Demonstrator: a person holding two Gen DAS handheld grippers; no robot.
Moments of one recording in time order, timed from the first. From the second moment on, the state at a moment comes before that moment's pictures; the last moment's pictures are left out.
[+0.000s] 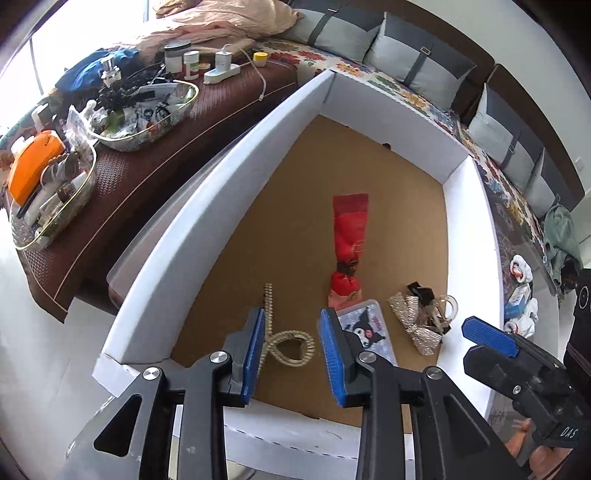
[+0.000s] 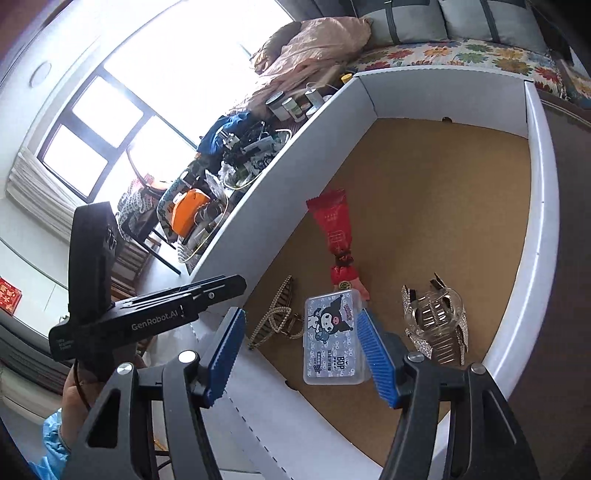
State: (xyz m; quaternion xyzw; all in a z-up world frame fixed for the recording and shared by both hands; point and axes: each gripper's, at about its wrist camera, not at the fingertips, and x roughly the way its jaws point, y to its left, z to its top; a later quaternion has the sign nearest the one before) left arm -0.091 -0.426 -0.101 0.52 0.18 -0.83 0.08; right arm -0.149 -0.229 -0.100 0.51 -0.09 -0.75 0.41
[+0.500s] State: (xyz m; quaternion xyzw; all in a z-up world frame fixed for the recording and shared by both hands) left arm -0.111 -0.285 -0.096 0.48 0.17 -0.86 -0.03; right arm -0.126 -0.098 -0.061 0.44 -0.12 -0.82 0.35
